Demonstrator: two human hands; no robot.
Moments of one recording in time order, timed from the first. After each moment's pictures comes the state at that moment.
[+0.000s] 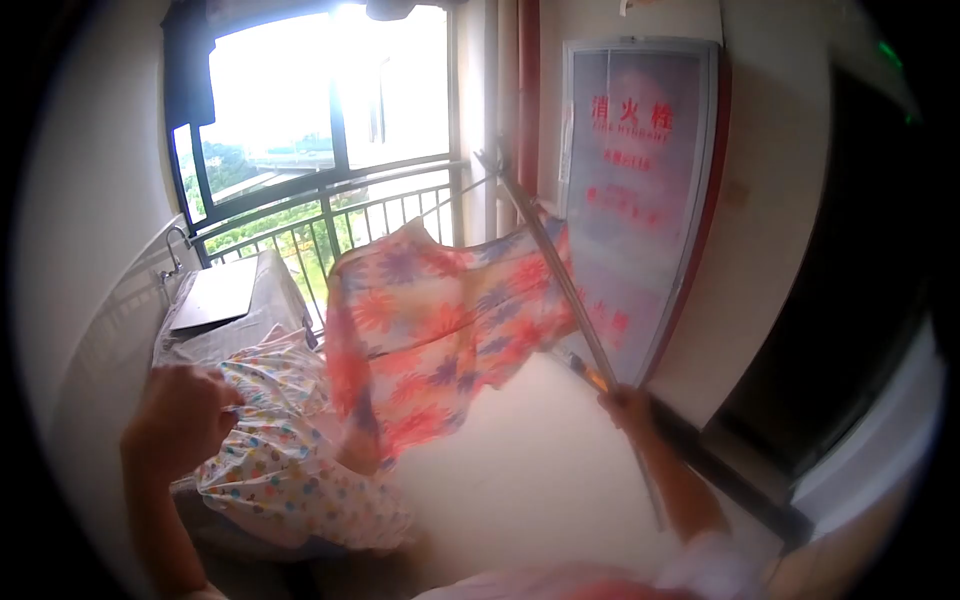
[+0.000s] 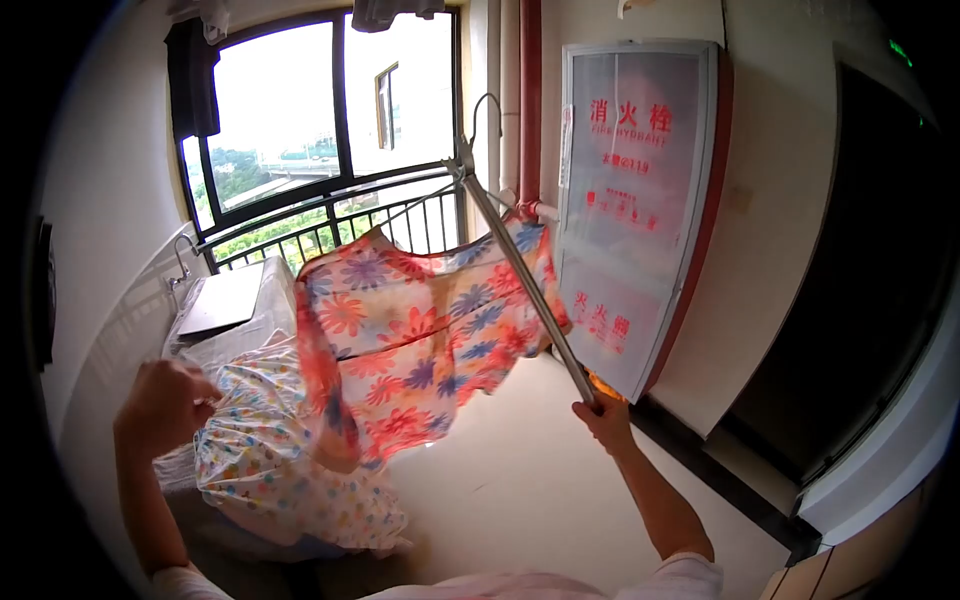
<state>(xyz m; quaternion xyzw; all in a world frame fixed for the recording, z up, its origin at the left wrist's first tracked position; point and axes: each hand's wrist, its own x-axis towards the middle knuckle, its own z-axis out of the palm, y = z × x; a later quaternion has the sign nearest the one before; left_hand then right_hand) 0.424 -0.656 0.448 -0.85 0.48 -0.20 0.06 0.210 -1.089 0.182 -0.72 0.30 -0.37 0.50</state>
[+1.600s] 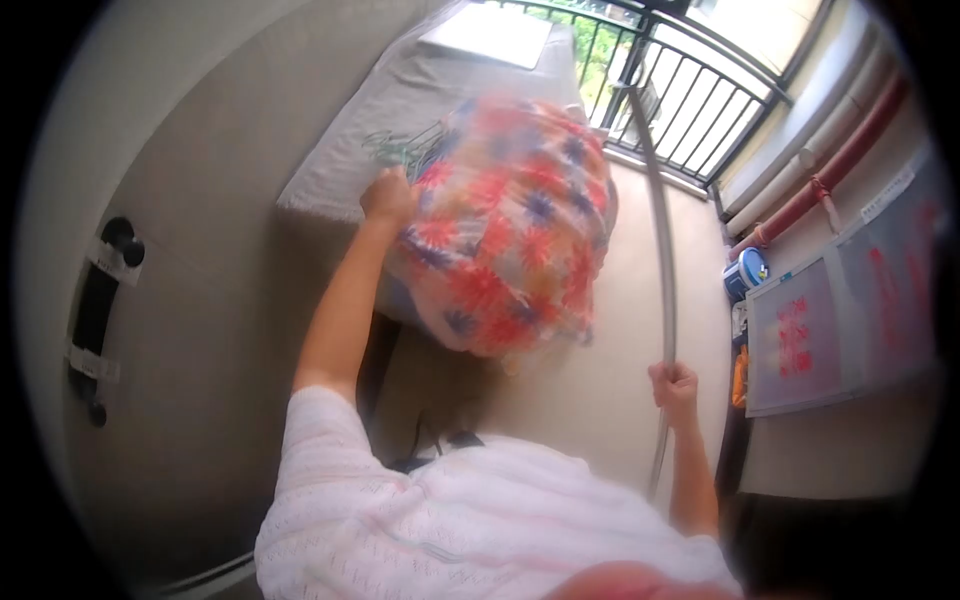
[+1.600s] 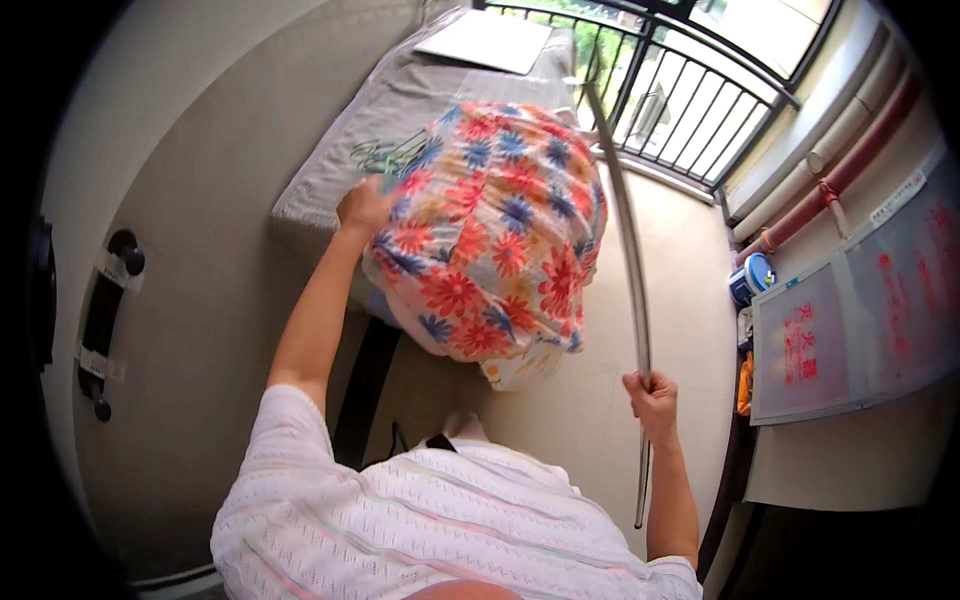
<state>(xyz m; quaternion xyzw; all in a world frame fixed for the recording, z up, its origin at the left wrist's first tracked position) 0.669 -0.448 0.151 -0.97 0.01 -0.16 -0.16 0.393 -0.861 0.116 -0.75 0.15 -0.05 0.64</state>
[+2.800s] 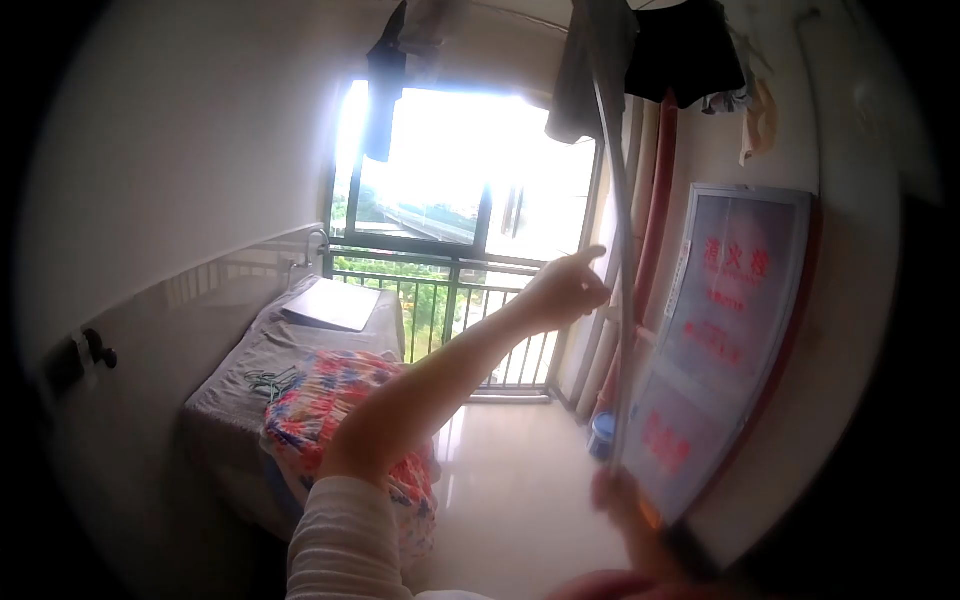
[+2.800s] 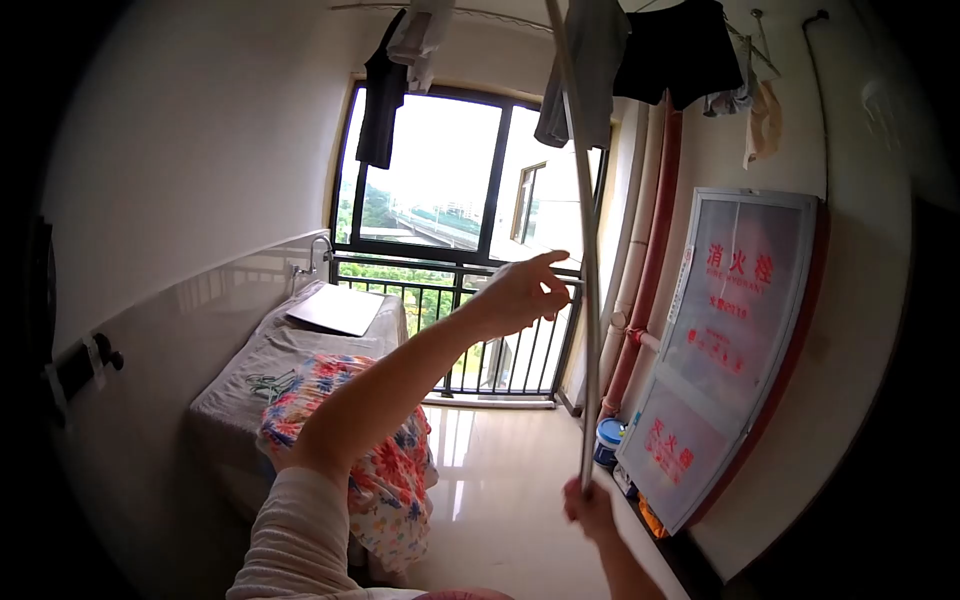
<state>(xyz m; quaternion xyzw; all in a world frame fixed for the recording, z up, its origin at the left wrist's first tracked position) 0.371 -0.809 0.490 -0.62 0.59 -0.06 -0.51 0.215 -0.969 0.223 -0.69 0.02 -0.28 0.67</state>
